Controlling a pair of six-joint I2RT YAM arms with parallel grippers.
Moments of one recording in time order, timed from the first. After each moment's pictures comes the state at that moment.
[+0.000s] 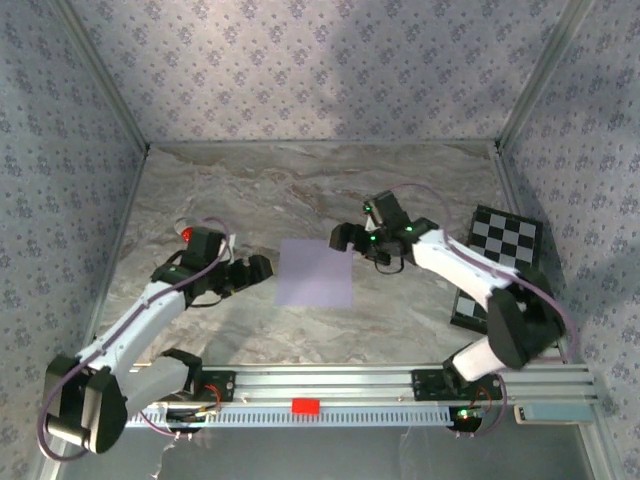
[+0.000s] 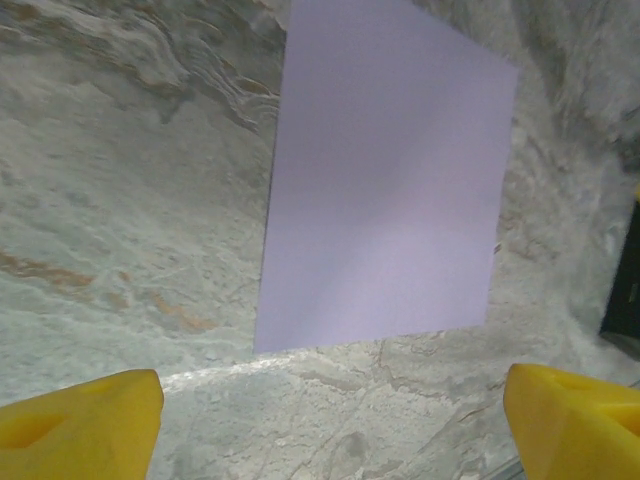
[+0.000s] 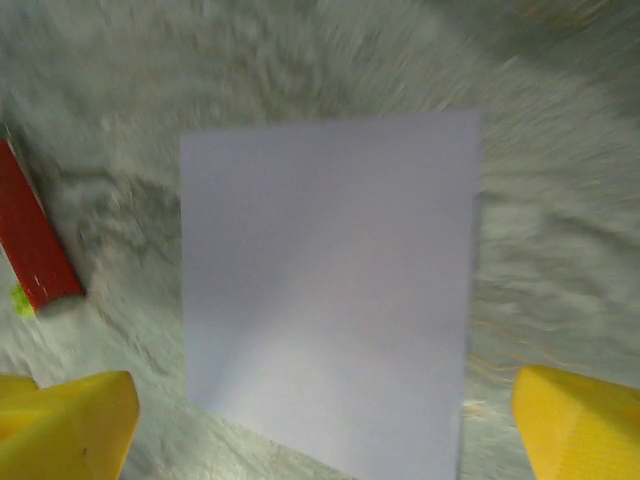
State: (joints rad) left arm -0.39 1.06 0.66 -0.56 0.36 -0.68; right arm 0.55 1.44 0.99 -0.47 -0.20 0.73
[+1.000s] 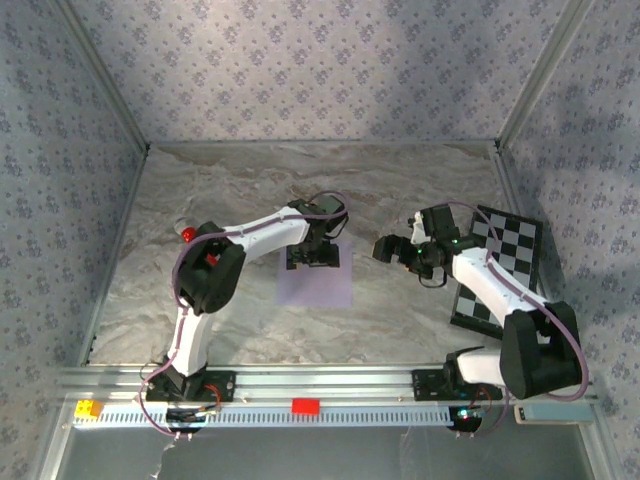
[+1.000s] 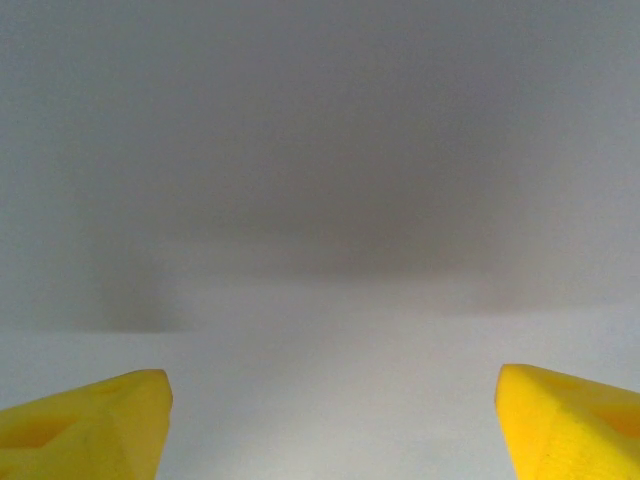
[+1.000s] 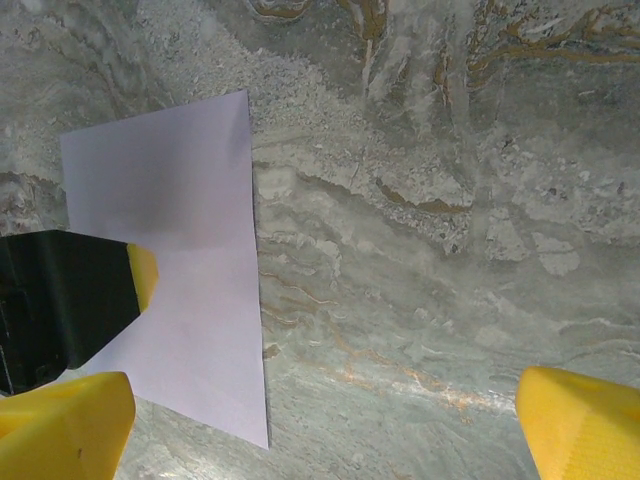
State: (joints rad) left arm -0.80 2.06 1.57 -0.96 -0.04 -0.81; right arm 0.23 1.30 0.78 -0.51 -0.40 0.49
